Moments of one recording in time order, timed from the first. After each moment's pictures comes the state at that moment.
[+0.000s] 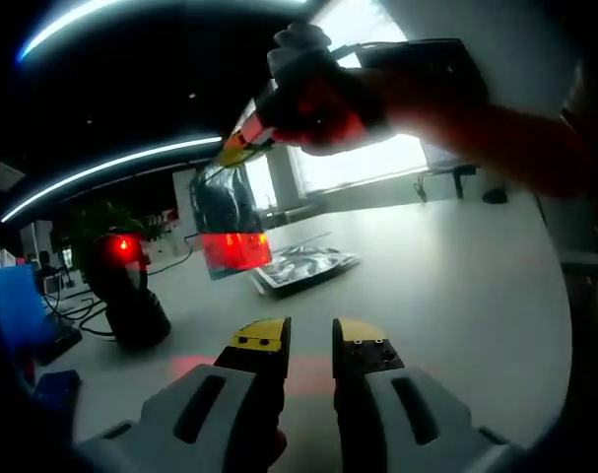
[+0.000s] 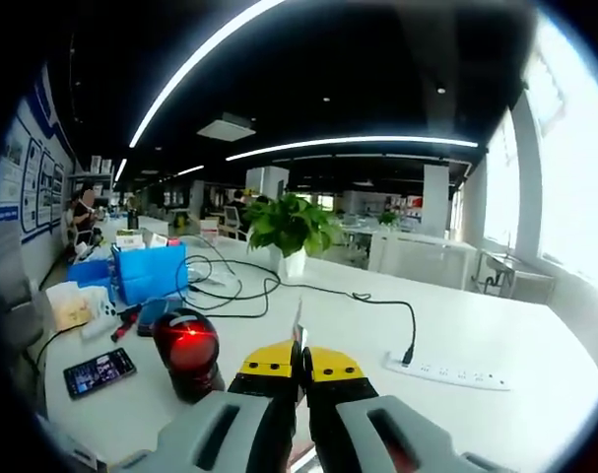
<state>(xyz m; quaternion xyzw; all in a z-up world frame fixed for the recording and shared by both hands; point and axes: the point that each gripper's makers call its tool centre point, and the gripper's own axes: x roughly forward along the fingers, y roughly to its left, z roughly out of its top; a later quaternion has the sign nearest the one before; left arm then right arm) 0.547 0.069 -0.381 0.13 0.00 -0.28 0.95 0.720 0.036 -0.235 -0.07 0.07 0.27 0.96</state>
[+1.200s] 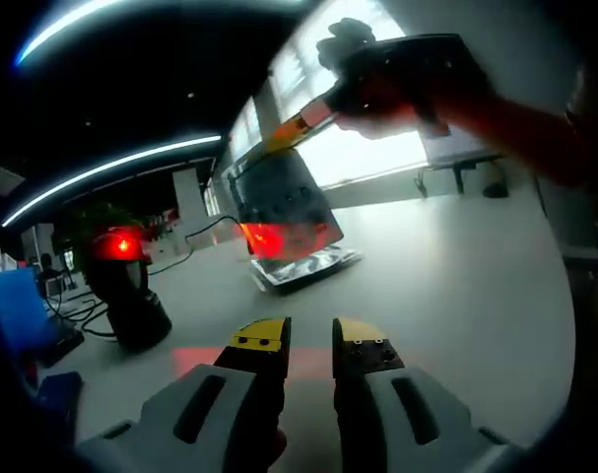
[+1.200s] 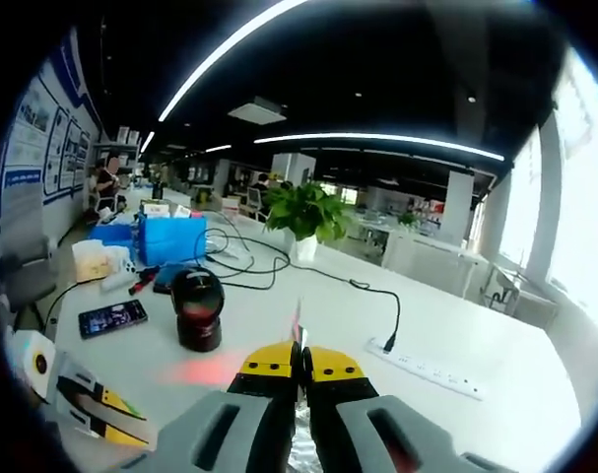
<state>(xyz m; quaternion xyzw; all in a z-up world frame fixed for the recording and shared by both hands) 0.549 0.070 -0.384 0.14 0.00 -0.28 0.95 0.680 -0.012 -0.239 -0.14 0.08 0.32 0.93</state>
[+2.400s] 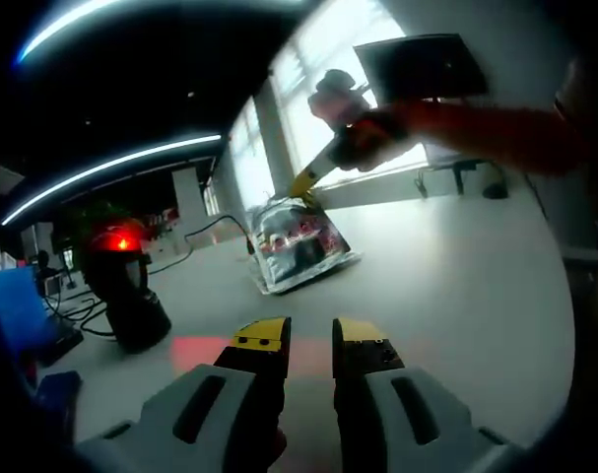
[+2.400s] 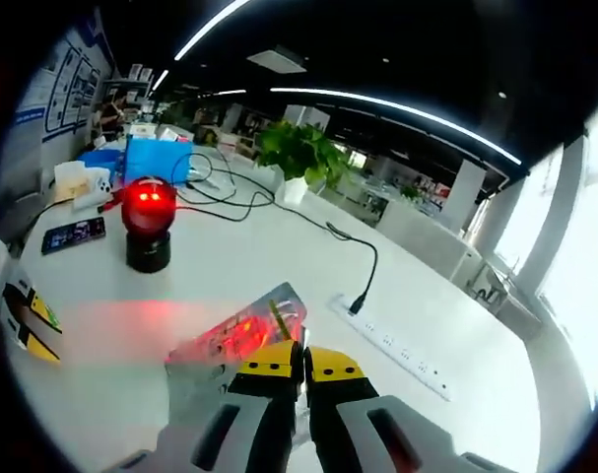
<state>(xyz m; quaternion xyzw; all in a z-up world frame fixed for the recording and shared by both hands) 0.549 0.071 -0.384 0.14 0.01 -0.28 0.95 0.757 -0.060 -0.306 -0.25 0.15 0.30 0.91</state>
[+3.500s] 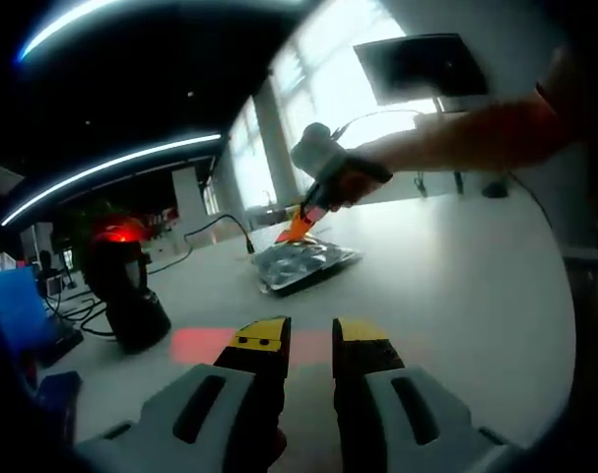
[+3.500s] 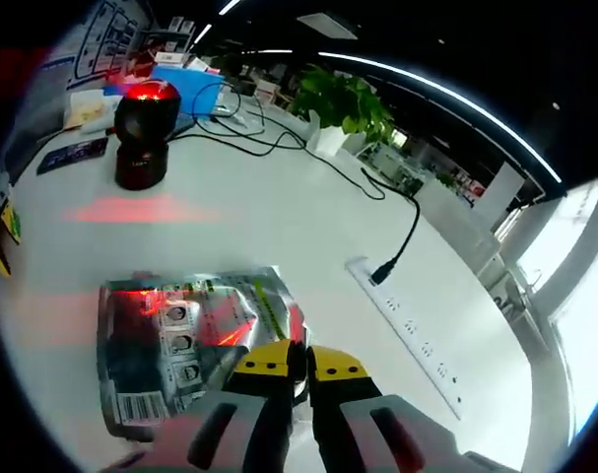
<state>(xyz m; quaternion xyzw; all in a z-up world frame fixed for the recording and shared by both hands) 0.549 0.071 -0.384 0.14 0.01 -0.28 0.95 0.800 -0.059 -0.379 -0.34 0.20 0.34 0.85</state>
